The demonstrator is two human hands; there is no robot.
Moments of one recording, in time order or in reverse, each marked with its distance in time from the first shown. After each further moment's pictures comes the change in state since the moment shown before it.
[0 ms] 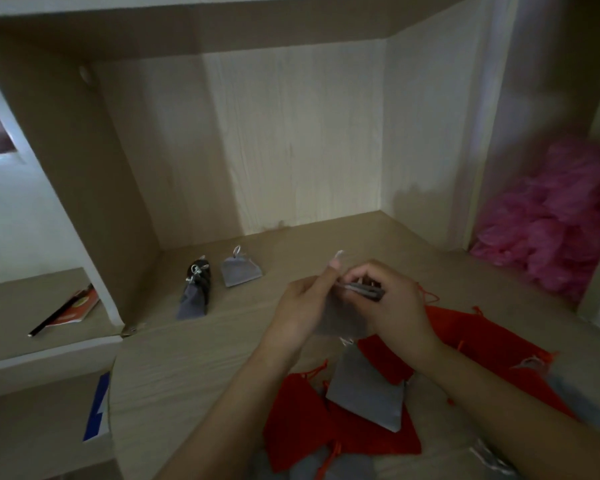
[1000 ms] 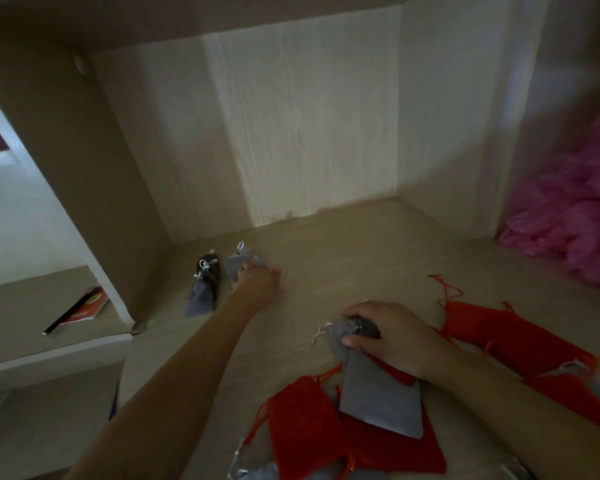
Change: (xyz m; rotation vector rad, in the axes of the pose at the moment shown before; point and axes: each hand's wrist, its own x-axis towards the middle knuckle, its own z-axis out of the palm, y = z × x) left_hand 0.125 -0.082 -0.083 1.066 0.084 -0.300; right_hand -0.010 0.038 0.008 -0.440 -0.617 0.185
